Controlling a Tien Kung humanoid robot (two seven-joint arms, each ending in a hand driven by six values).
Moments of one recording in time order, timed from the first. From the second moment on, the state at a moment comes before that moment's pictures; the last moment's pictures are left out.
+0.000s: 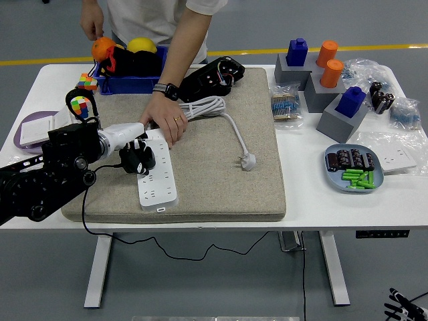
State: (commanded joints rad) left arm -0.80 0.37 -0.54 -1.03 1.62 -0.19 0.36; right arm 0.14 -0.11 1.65 0.18 -1.18 0.11 0.05
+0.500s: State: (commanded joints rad) left arm -0.77 0.38 -0.62 -1.08 1.65 -0.15 0.31; right arm 0.14 -0.11 1.66 0.18 -1.19 0.11 0.05
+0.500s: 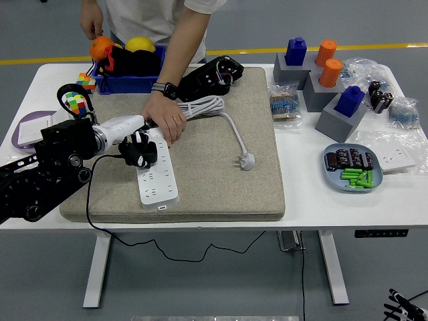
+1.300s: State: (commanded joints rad) left arm -0.75 0.40 -0.65 -1.11 1.65 -0.18 0.33; right arm 0.14 -0.11 1.66 0.18 -1.19 0.11 0.05
